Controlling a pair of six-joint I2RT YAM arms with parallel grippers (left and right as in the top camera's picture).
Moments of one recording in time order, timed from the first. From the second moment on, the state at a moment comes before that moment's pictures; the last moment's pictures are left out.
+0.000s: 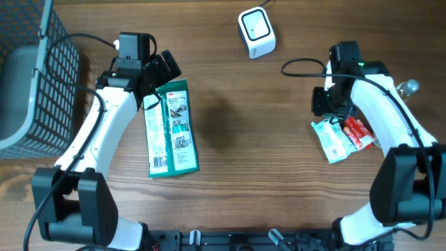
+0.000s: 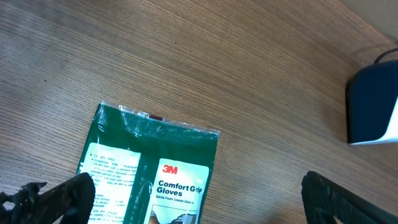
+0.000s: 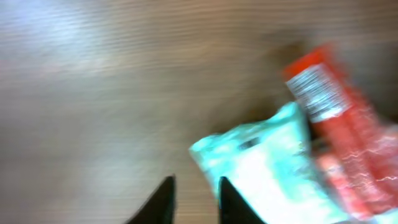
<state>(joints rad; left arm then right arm) -0.12 1.66 1.23 -0.52 -0.02 -0.58 0.05 1.75 1.28 -1.01 -0.08 0.15</state>
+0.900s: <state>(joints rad) -0.12 1.66 1.23 -0.52 -0.02 -0.58 0.08 1.75 1.06 -0.73 -0.09 0.17</state>
